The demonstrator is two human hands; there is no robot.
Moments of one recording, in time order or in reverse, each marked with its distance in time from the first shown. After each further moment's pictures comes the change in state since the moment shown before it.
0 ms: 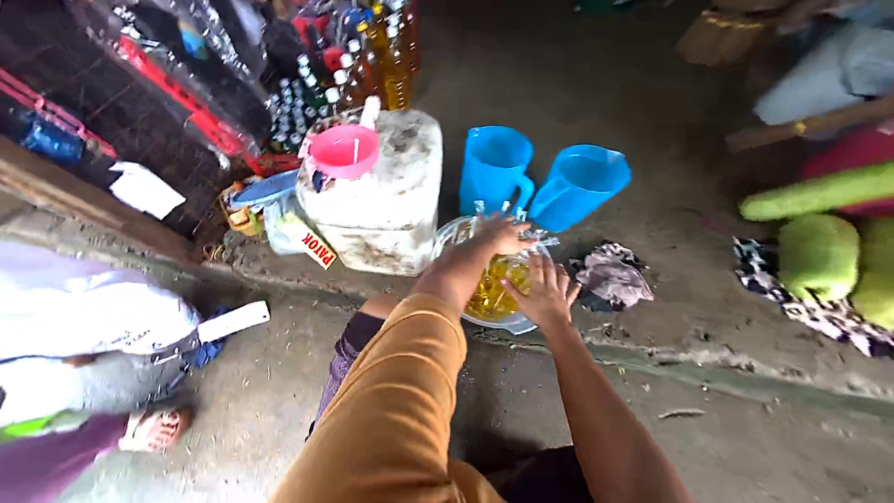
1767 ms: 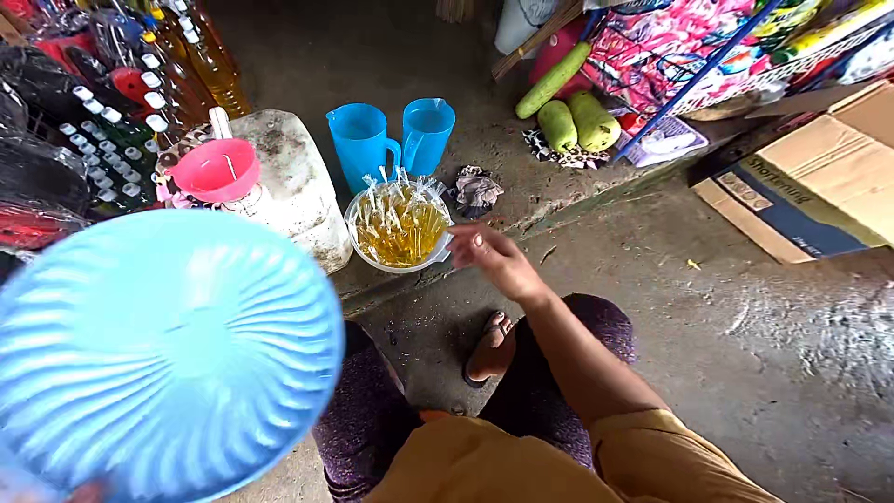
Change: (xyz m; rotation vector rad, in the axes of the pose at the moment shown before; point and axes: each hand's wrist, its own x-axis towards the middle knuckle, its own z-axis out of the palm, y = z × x) left_hand -0.544 -0.162 -0.104 -1.244 0.823 0.135; right_hand -0.172 -0.072 -0.099 1.017 0.066 -0.128
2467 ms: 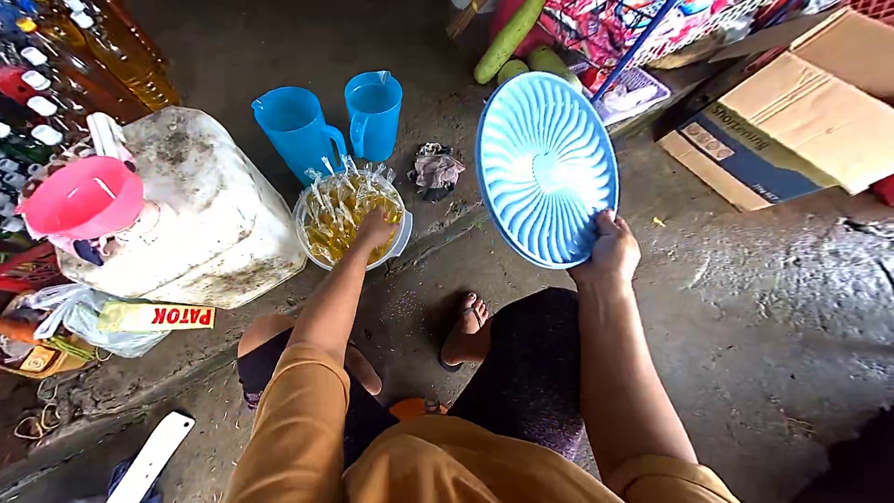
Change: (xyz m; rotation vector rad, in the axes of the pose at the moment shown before) left_hand 0.166 -0.293 0.418 0.881 -0.942 -0.460; right_hand -0.065 0.042 -0.152 0.590 1.278 0.070
